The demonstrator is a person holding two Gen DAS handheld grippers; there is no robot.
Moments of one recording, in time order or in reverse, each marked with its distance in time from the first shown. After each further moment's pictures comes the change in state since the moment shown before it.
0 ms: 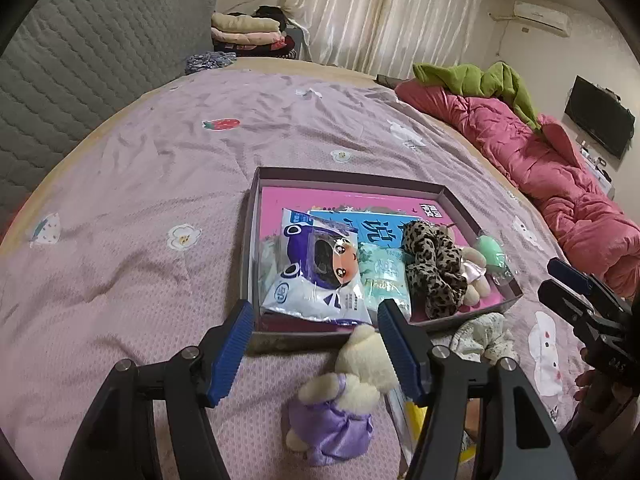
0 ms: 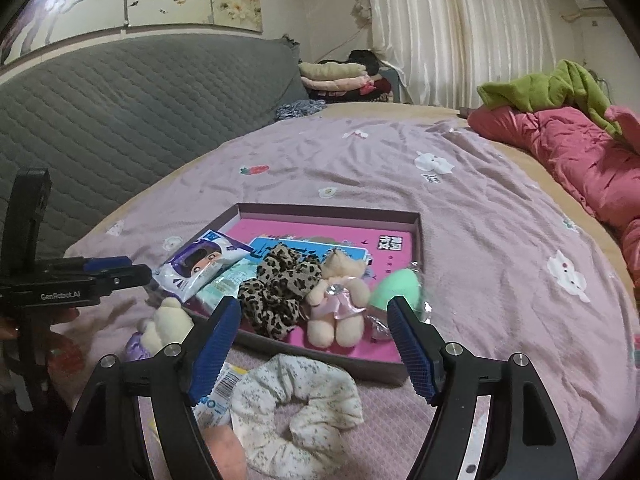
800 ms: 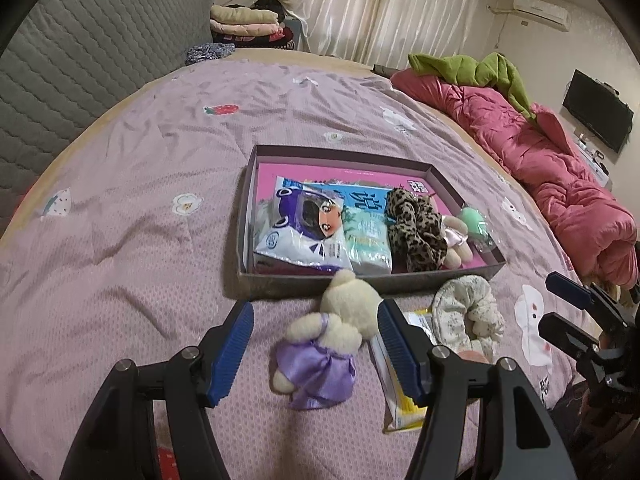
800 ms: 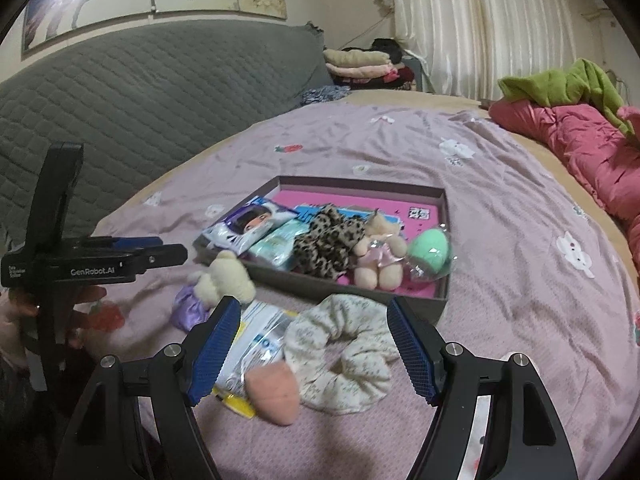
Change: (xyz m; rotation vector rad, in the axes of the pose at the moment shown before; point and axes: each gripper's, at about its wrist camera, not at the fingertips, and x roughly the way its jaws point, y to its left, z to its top) left arm -0.024 -0.011 -0.029 0.005 0.042 0.001; right arm -0.039 0.034 -0.029 -0.043 0.066 0.082
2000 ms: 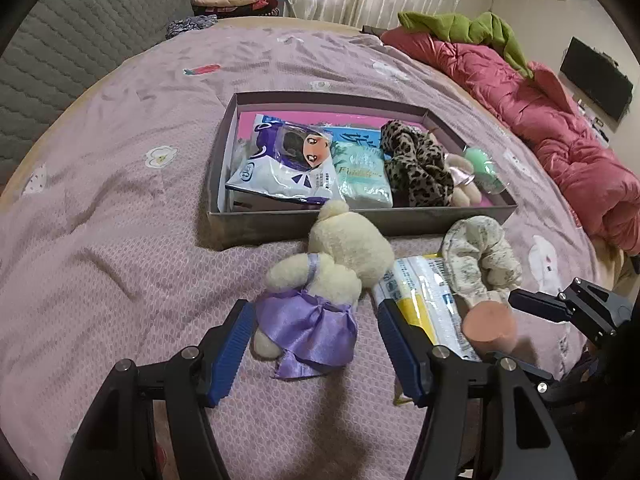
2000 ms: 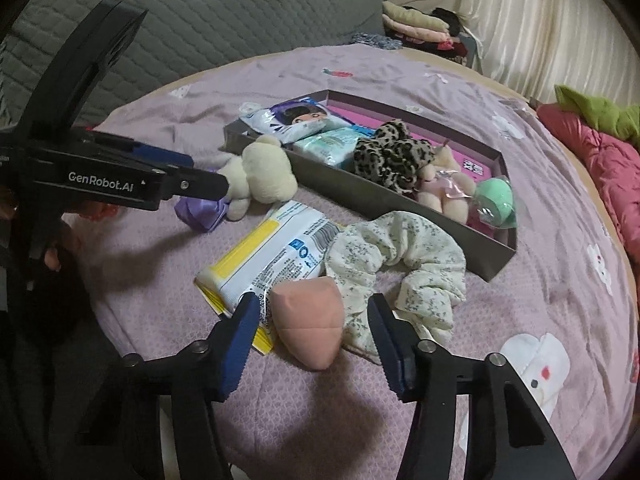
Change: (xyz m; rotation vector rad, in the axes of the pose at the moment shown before) left arm 0.034 -0.007 -0.025 0.062 0.132 -0.005; right arm 0.055 0.042 -0.045 -0.247 0.227 0.007
